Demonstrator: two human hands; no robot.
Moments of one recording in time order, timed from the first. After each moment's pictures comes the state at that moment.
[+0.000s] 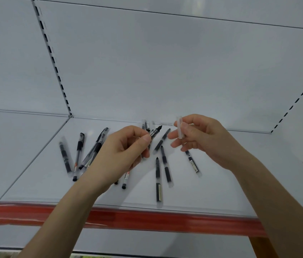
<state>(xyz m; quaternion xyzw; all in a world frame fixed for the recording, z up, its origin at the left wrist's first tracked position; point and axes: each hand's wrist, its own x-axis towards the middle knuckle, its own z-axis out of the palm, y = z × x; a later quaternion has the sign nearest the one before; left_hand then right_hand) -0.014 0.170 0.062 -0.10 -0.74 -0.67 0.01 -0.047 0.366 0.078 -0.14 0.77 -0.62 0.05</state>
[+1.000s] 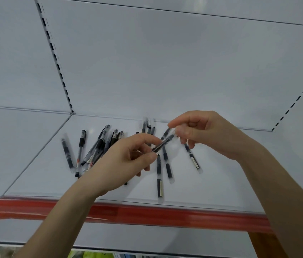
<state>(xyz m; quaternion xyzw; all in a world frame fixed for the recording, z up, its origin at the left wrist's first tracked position) -0.008 0.164 0.053 -0.18 -0.80 -0.58 -0.04 -0.046 0.368 0.093 -0.23 0.81 -0.54 0.07</state>
